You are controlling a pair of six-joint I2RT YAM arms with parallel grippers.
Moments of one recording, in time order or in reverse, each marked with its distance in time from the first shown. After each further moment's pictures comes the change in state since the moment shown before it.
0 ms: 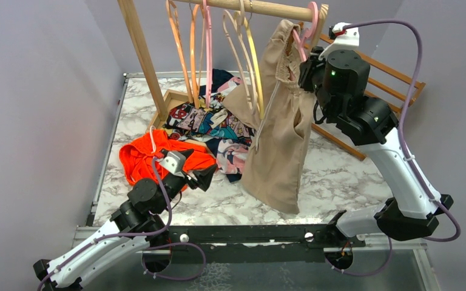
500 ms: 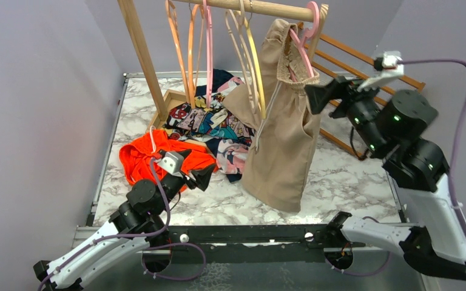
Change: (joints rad) left arm 0.000 -0.019 0.000 -0.019 -0.029 0.000; right arm 0.000 -0.303 -0.191 0.018 -0.246 -0.022
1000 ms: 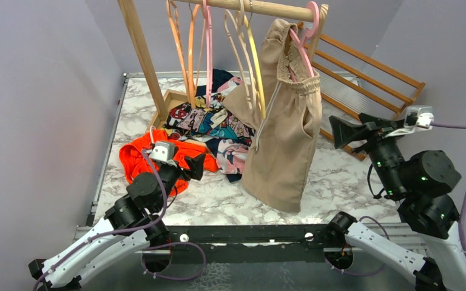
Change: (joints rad) left arm 0.000 0.054 0.105 -0.140 -0.225 -0.113; right arm 0.000 -0.483 -0.471 0.193 0.007 -0.048
